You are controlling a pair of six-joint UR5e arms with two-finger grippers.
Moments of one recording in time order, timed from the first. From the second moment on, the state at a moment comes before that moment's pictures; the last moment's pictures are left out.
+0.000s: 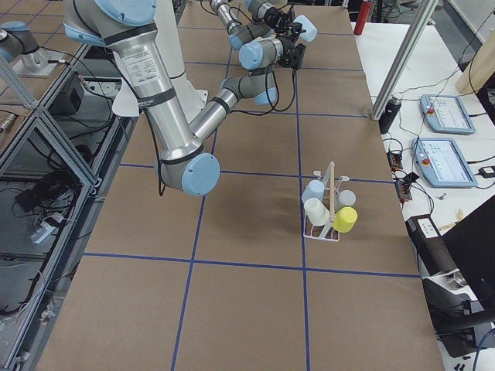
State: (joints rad) left arm -0.57 -2.16 -1.62 -3.10 -1.34 -2.51; right arm 0.73 -1.10 1.85 -0.40 1.60 2.01
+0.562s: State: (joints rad) left arm -0.52 -2.22 -1.58 -3.11 -1.30 -2.51; right arm 0.72 -1.10 1.85 -0.40 1.58 2.02
